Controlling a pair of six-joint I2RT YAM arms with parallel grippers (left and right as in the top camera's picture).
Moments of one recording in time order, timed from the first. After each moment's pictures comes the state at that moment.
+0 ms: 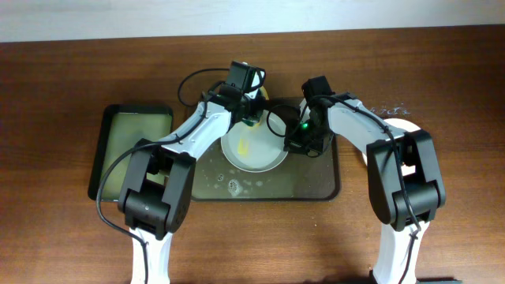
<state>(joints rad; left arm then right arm) -0.44 2.18 1.58 -0.34 0.03 -0.05 0.25 2.11 1.41 -0.74 -0.46 0.49</state>
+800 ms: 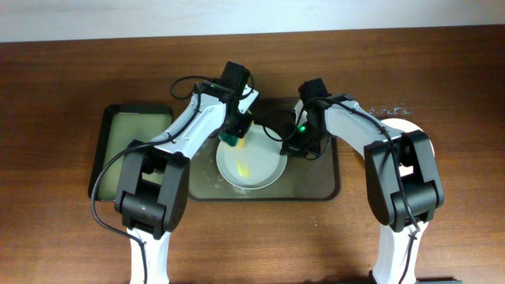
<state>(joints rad) -0.41 2.17 1.67 -0.81 0.02 0.14 0.27 2.11 1.40 -0.76 -0.49 0.44</state>
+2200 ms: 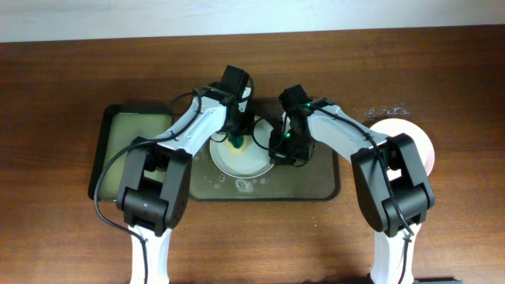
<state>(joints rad) -0.41 2.20 1.63 -0.70 0.13 -0.20 0.38 2.10 1.41 -0.80 -0.45 0.55</state>
